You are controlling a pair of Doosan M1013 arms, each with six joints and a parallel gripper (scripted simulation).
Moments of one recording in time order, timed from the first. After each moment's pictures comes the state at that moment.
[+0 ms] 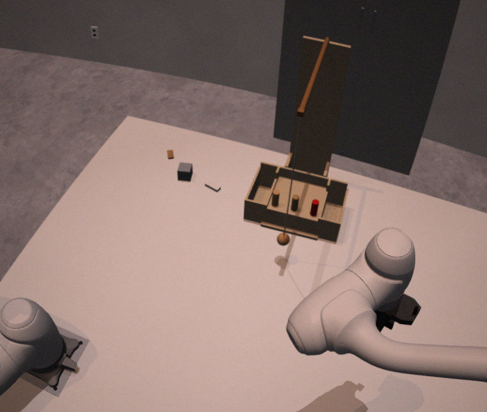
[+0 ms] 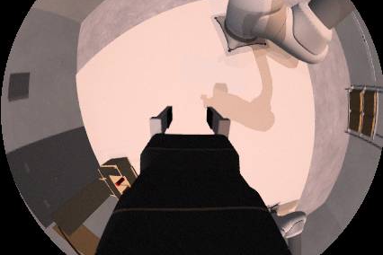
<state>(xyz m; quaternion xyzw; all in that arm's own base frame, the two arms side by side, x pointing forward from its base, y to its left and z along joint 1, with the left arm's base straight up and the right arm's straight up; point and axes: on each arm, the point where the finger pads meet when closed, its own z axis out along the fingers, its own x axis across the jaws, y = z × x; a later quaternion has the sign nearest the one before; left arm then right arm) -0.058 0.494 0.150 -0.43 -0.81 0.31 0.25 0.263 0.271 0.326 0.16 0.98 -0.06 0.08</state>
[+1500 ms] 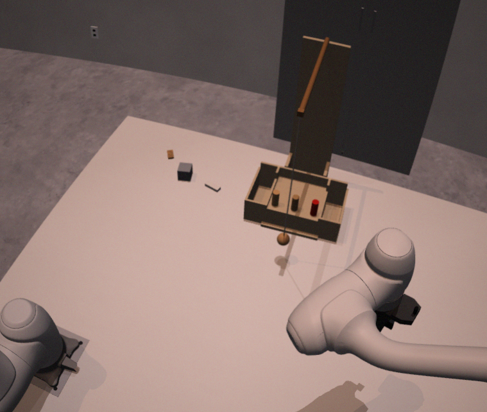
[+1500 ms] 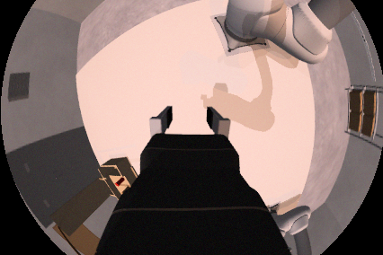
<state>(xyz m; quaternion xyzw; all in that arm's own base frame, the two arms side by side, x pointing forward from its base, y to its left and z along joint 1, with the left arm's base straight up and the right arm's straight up) -0.034 0.327 0.156 0.00 -0.92 0.38 0.02 0.263 0.271 0.326 0.16 0.98 -0.06 0.08</state>
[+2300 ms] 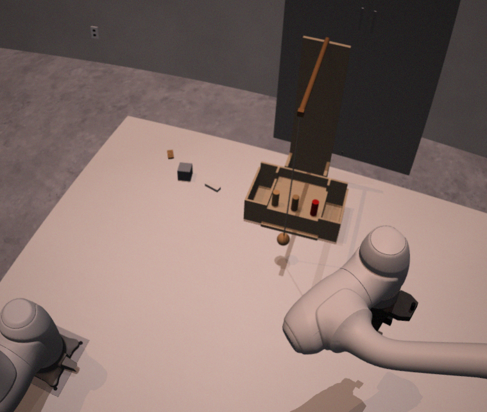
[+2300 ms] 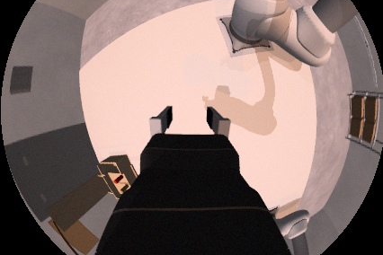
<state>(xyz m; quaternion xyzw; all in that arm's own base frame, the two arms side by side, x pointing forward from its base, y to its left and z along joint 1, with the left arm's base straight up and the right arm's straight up) -0.030 0.323 0.158 0.02 -0.92 0.38 0.01 0.272 0.277 0.327 0.14 0.98 -0.07 0.09</state>
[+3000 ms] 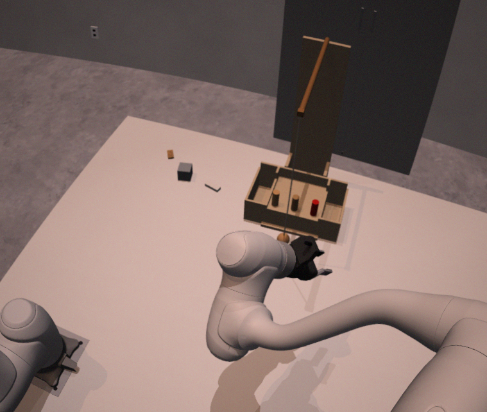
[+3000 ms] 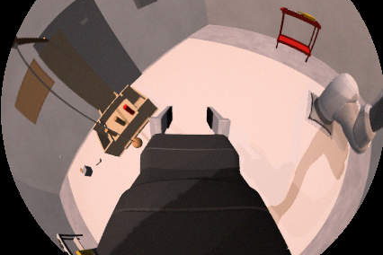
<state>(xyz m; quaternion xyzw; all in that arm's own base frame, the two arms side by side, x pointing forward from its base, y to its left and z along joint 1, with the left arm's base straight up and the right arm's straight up) -0.030 0.323 0.158 0.02 -0.92 0.38 0.01 0.430 0.477 0.322 -0.27 0.88 -0.30 0.24</state>
